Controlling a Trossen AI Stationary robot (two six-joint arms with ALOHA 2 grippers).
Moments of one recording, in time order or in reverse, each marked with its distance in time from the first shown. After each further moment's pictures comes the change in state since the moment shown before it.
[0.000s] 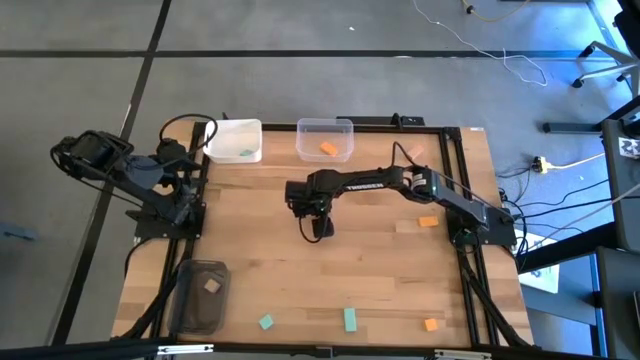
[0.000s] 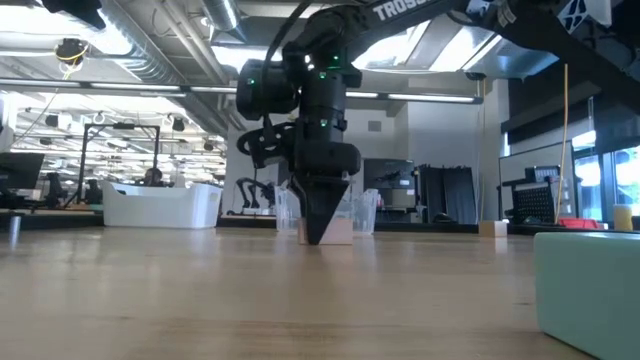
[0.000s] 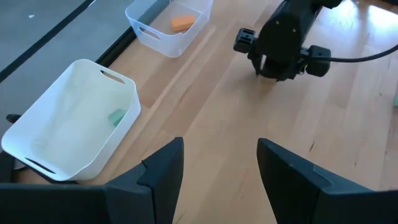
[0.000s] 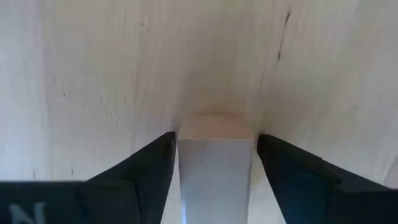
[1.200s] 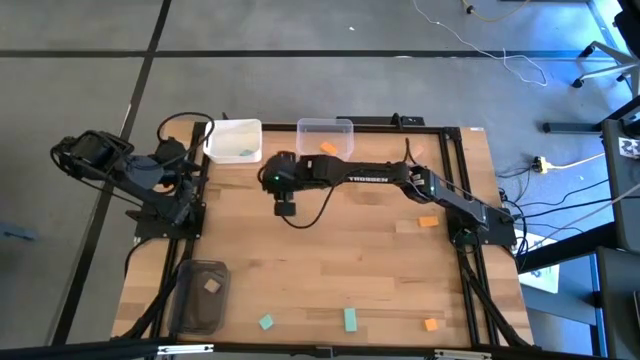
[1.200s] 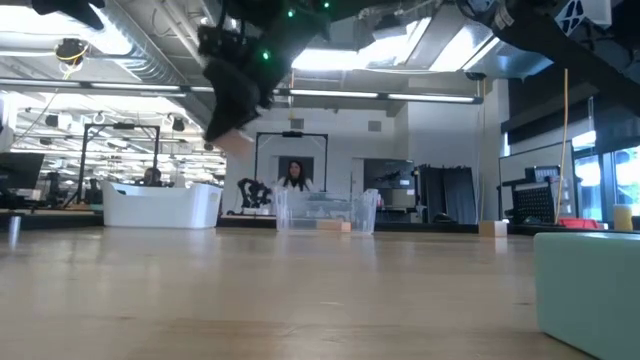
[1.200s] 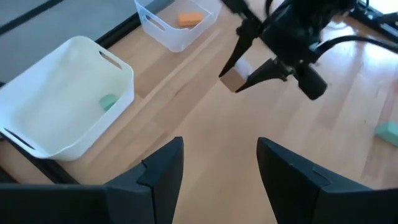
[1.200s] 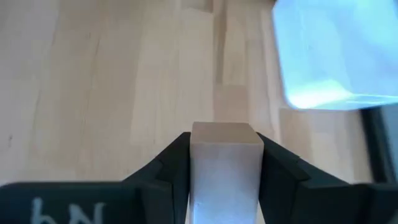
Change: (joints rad) left arm 0.000 0.000 0.000 0.000 -0.005 -0.188; right arm -0.004 -0.022 0.336 0.306 0.208 -0.003
